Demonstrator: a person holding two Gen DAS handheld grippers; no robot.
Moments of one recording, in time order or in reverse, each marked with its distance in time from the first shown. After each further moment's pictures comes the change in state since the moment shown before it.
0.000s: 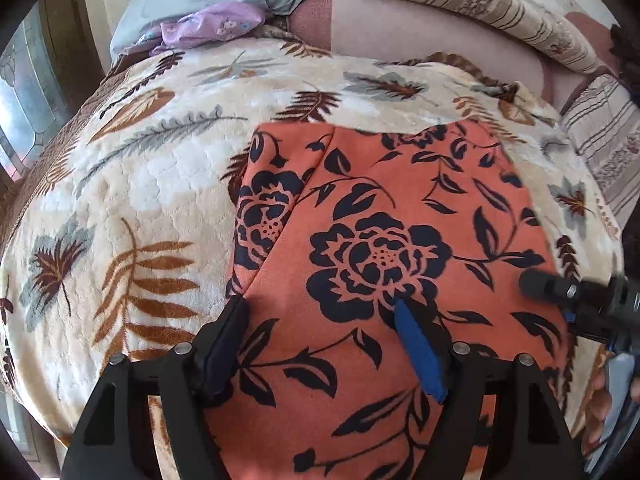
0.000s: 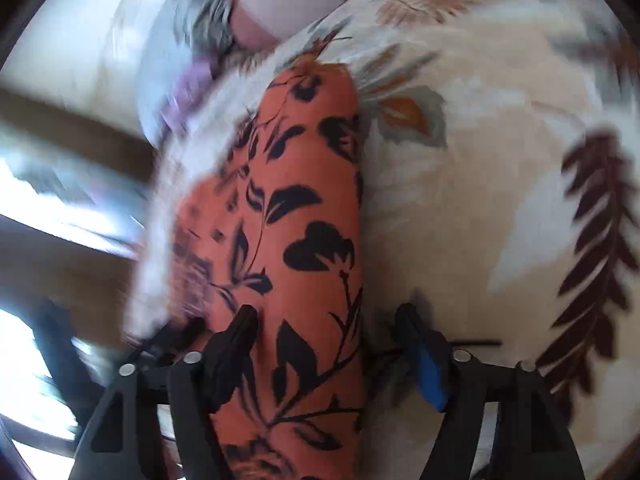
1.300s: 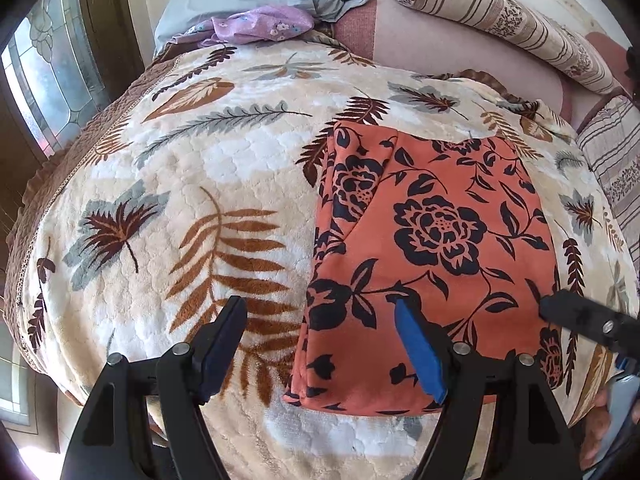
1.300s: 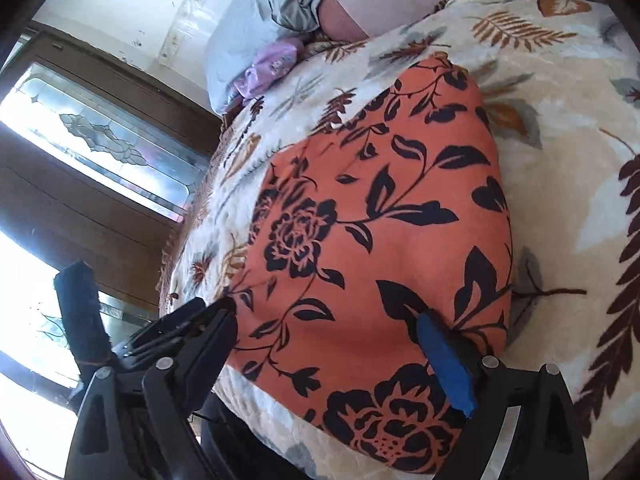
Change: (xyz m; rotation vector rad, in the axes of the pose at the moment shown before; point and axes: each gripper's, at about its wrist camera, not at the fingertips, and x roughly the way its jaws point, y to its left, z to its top) left arm -0.040 0.043 -0.025 -0.068 -0.001 0.081; right arm -0.002 0.066 -0.049 -0.247 0.008 0.055
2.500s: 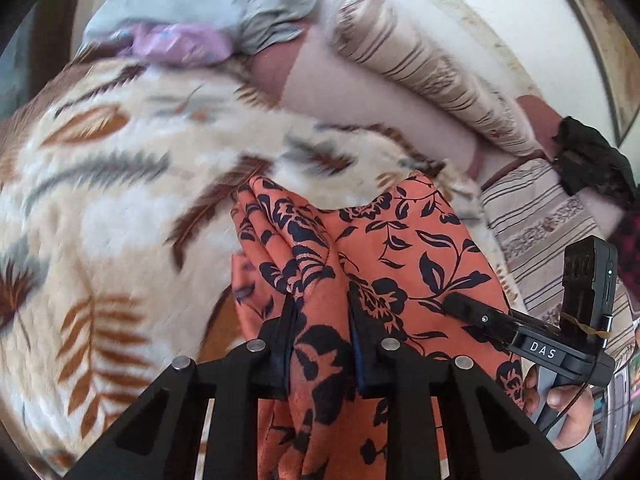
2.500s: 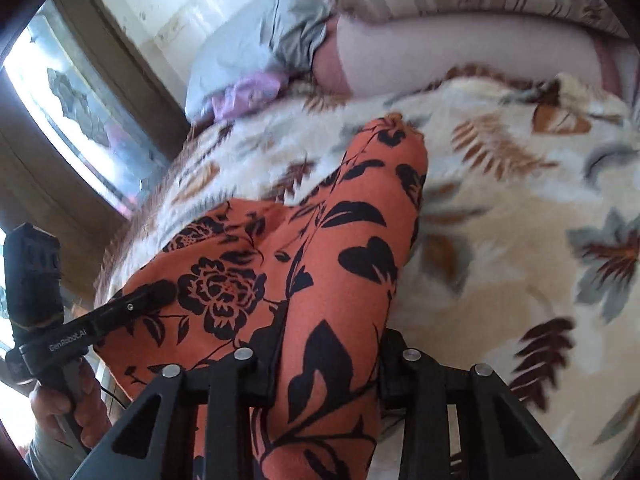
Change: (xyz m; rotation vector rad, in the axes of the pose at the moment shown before) left arm -0.003 -0.039 0.084 -0.059 -0.081 -0.460; right arm -0.044 0.001 0.088 -0.212 -0.095 -0.263
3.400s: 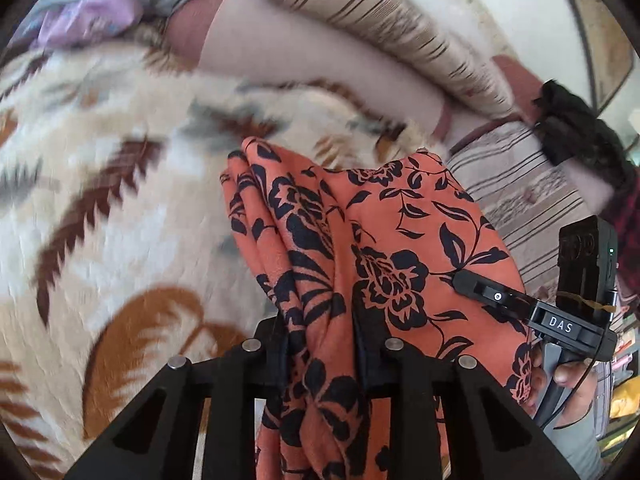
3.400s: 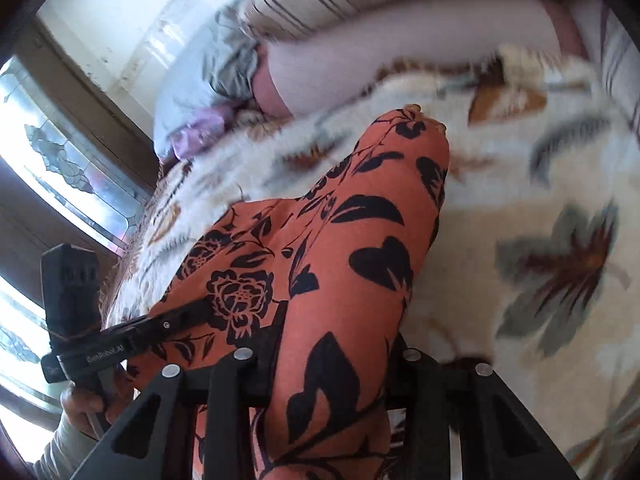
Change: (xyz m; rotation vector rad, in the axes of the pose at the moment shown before) left arm 0.101 -0.051 0.032 0.068 0.120 -0.148; right arm -0.010 -0.102 0.038 0.109 -0.008 0.015
